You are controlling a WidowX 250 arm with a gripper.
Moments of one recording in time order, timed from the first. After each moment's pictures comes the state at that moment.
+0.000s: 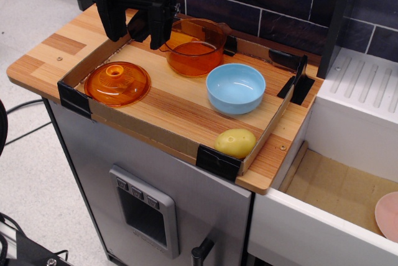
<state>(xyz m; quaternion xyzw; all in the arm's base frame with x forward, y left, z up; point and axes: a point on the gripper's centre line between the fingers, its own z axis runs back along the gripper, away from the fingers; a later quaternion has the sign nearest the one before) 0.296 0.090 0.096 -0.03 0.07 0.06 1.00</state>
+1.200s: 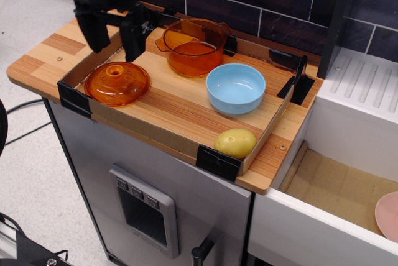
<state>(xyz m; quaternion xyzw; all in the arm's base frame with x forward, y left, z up) 0.296 0.130 0.067 -0.04 -0.01 0.01 1.00</state>
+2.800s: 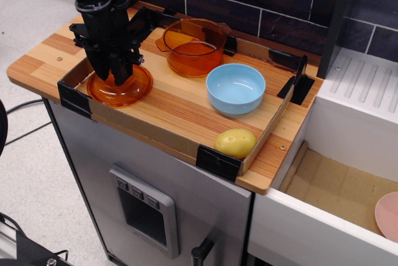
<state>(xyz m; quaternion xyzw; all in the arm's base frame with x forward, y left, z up) 0.300 0.142 0.019 -0.01 -0.03 0.02 1.00</state>
